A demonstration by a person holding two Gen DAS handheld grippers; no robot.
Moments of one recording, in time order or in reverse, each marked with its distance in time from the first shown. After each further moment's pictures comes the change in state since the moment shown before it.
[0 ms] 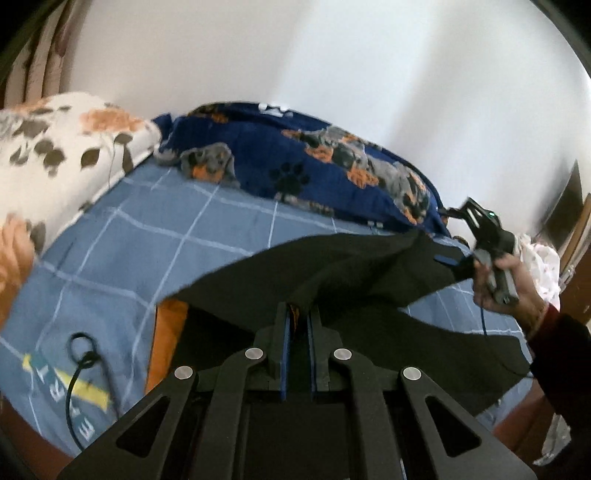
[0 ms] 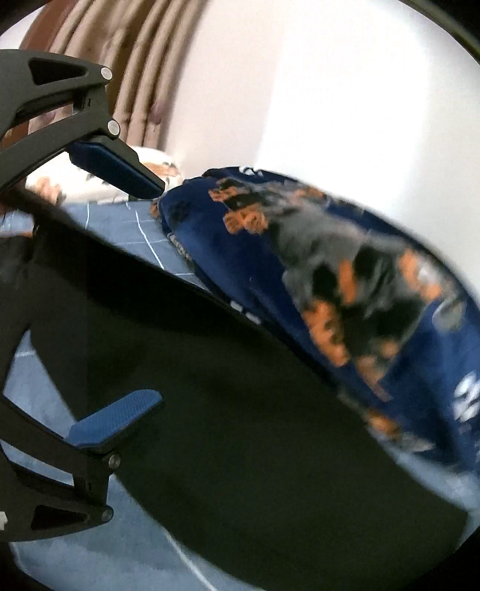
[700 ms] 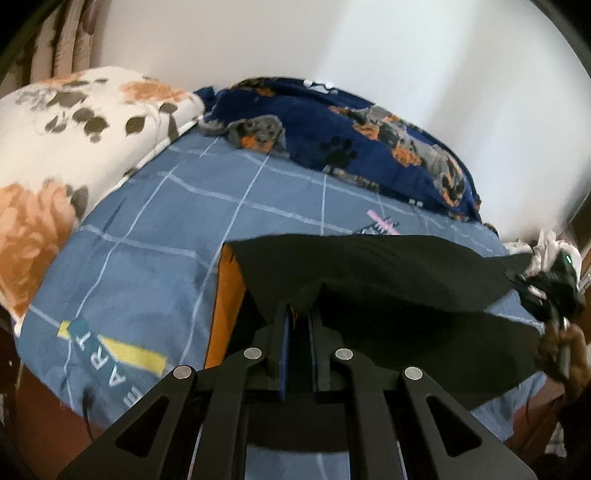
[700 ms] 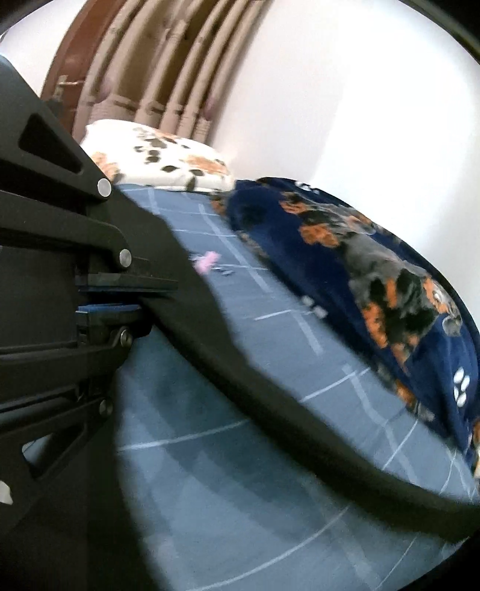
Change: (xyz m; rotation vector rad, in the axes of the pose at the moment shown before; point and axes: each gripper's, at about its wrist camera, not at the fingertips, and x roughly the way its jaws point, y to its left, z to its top) left arm -0.016 0.045 -0.016 -0.043 0.099 0.116; right arm -0.078 -0.012 -0.132 -0.167 -0.011 -0.028
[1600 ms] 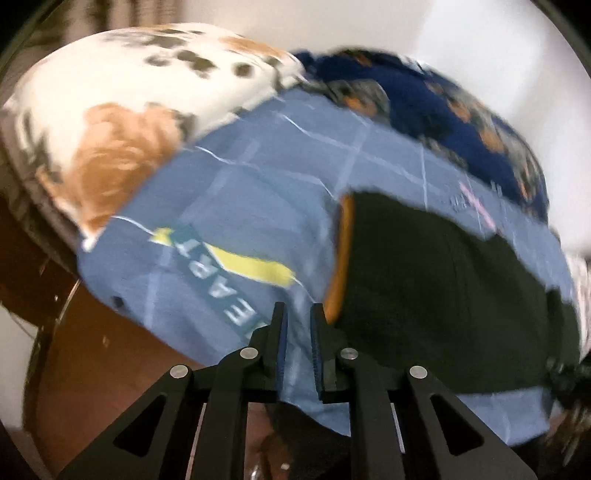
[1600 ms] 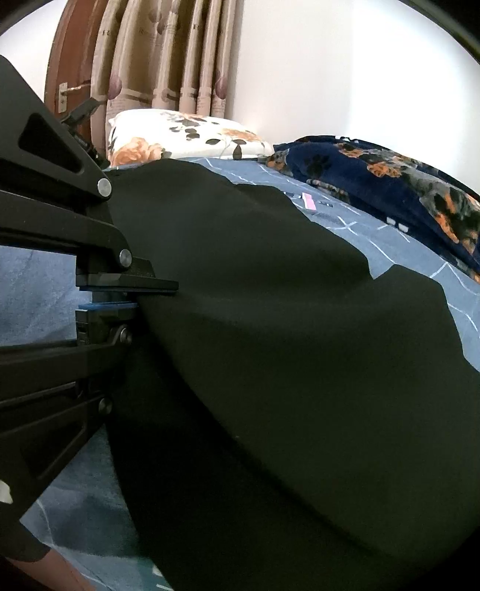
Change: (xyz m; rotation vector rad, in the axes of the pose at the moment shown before) left arm -0.029 0.062 -0.045 -0.168 0.060 0.271; right arm -0.023 -0.066 -0.137 0.181 0.120 -0.075
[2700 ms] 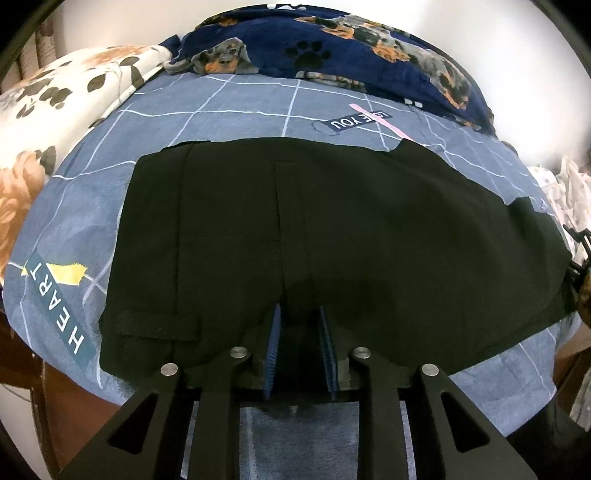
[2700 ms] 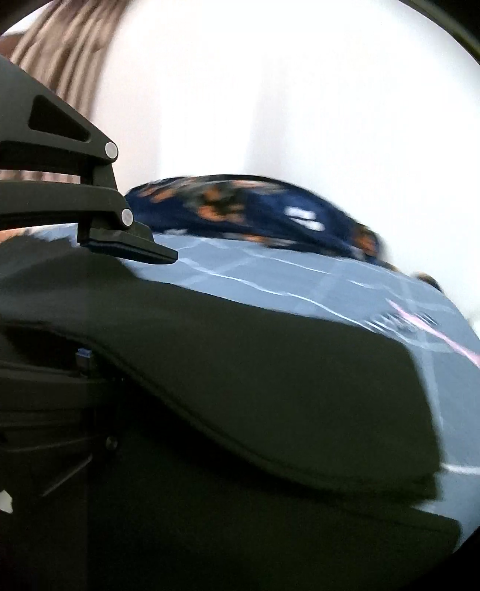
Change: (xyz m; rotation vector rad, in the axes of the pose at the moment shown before) left arm 0.053 -0.141 -0.043 0.315 0.126 -0.136; right arm -0.133 -0.152 0.169 0.322 -0.455 0.245
